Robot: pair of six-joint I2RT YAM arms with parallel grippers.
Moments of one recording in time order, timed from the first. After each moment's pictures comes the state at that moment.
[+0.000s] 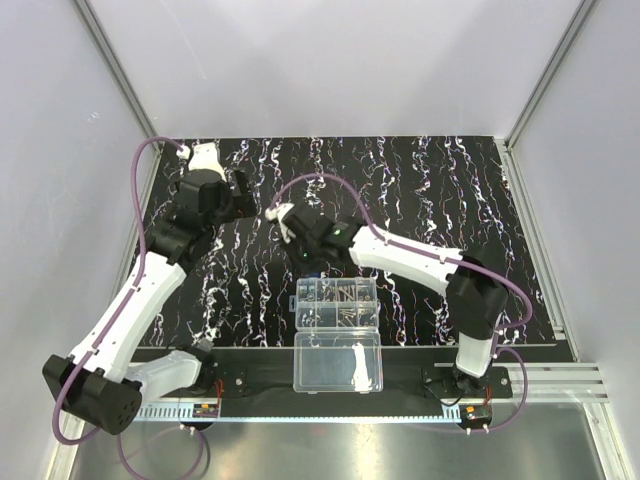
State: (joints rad) left arm -0.38 1.10 1.13 -0.52 -0.34 -0.34; right arm 0.95 1.84 1.53 -0.59 -0.01 0.20
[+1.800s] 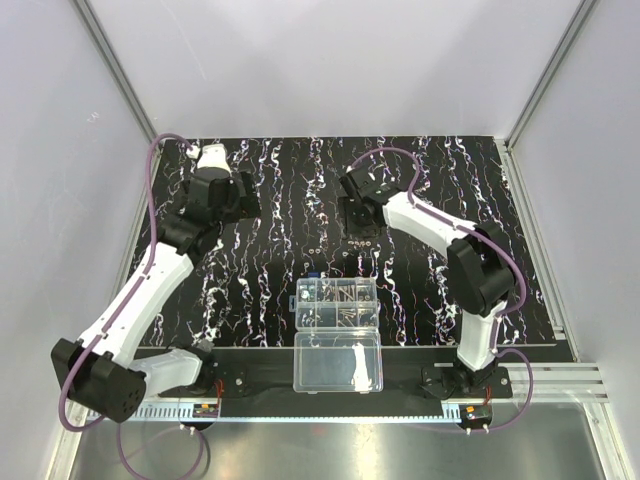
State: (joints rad) left arm -0.38 1.15 1.13 -0.52 -0.34 -0.34; right arm 0.60 1.90 1.48 -0.65 0.11 0.47
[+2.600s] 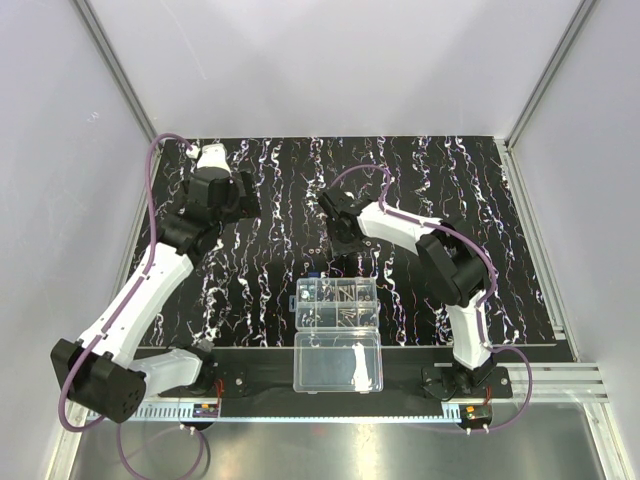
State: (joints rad) left arm -0.38 1.16 1.13 -0.52 -0.34 -0.34; right arm 0.70 2.06 1.51 -0.66 0.14 0.48
